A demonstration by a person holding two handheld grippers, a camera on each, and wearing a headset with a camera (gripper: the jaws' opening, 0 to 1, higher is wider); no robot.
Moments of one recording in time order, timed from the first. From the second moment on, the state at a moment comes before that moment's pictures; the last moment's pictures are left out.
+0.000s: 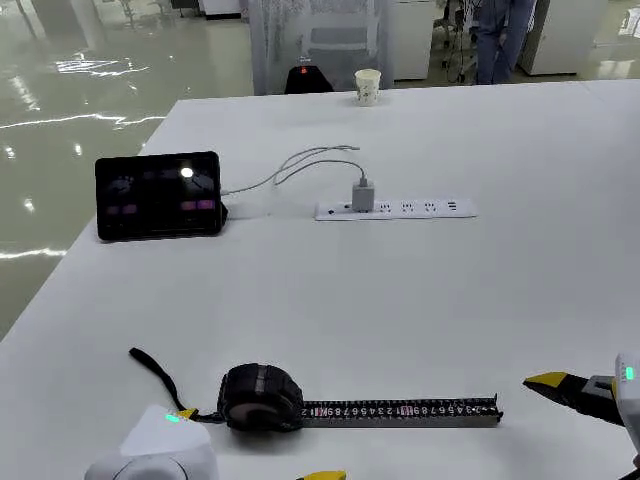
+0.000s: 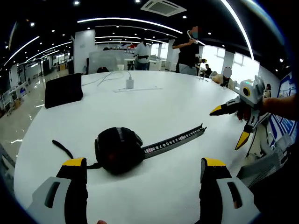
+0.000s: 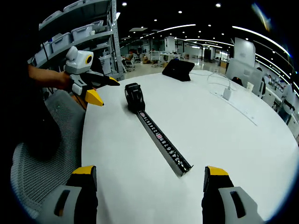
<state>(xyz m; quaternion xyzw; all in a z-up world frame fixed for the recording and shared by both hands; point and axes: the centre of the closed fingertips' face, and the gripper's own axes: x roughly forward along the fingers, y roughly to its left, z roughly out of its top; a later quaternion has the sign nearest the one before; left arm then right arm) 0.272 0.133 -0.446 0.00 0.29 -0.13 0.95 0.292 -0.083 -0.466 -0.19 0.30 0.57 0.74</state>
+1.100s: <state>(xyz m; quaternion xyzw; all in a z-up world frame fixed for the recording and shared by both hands) 0.304 0.148 -0.459 -0.02 0.29 -0.09 0.95 0.340 -0.092 -0.486 -0.28 0.28 0.62 0.68</state>
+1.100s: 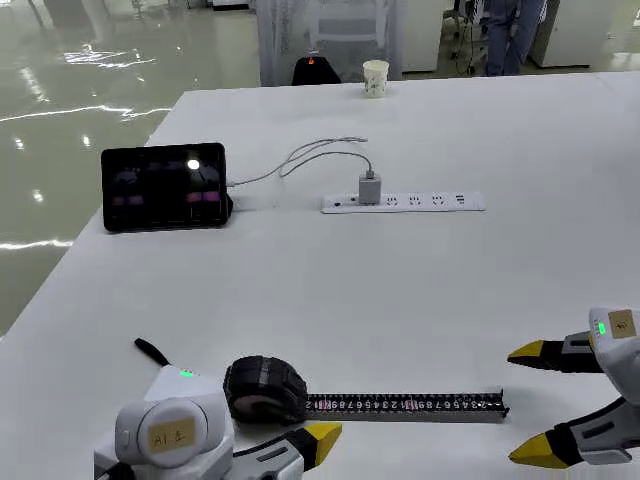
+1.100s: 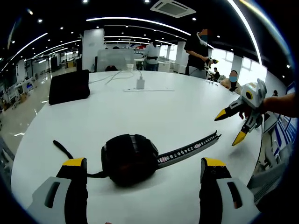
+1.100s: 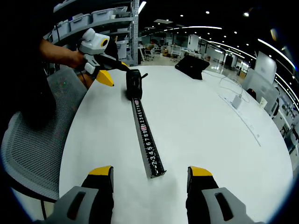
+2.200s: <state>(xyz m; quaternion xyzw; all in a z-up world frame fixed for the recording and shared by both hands) 0.333 0.166 -0.476 -0.06 0.32 -0.03 0.95 0.351 -0.086 -0.510 -0.32 0.29 0.66 0.62</state>
